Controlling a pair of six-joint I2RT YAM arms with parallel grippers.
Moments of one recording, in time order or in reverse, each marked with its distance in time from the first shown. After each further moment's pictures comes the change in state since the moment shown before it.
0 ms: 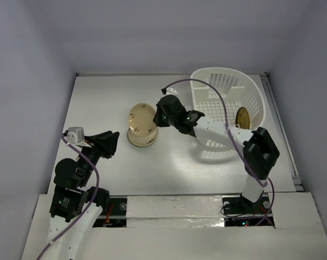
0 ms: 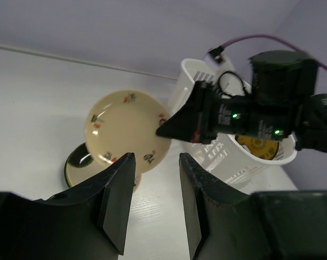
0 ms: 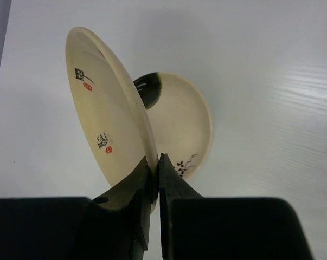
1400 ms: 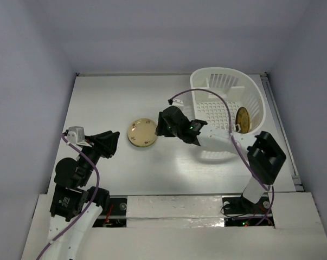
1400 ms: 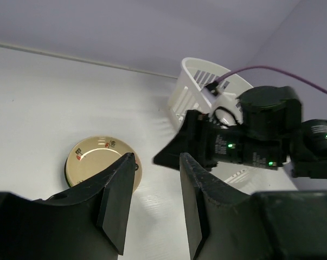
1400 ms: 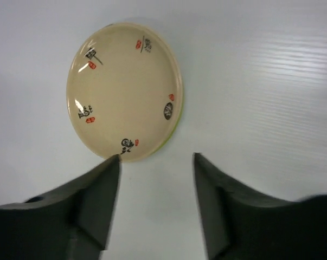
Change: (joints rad) left arm 0.000 0.007 0.000 0.000 0.000 -0.003; right arm 0.040 0.019 -0.176 0.060 0.014 0.139
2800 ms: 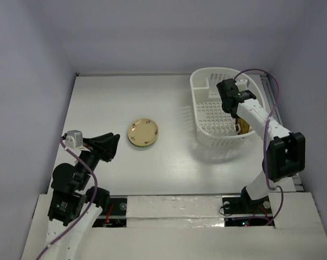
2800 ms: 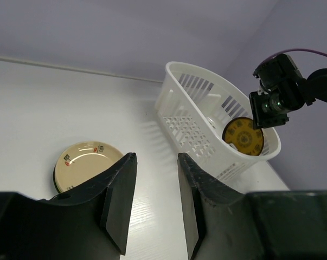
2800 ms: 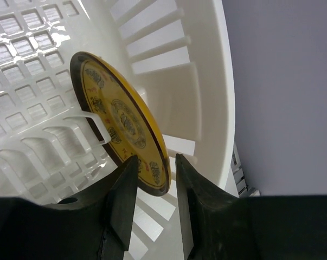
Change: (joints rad) left arm -0.035 -0.053 0.000 0.000 0.014 0.000; right arm -0.598 -0.140 0.127 -0.720 0.594 -0.464
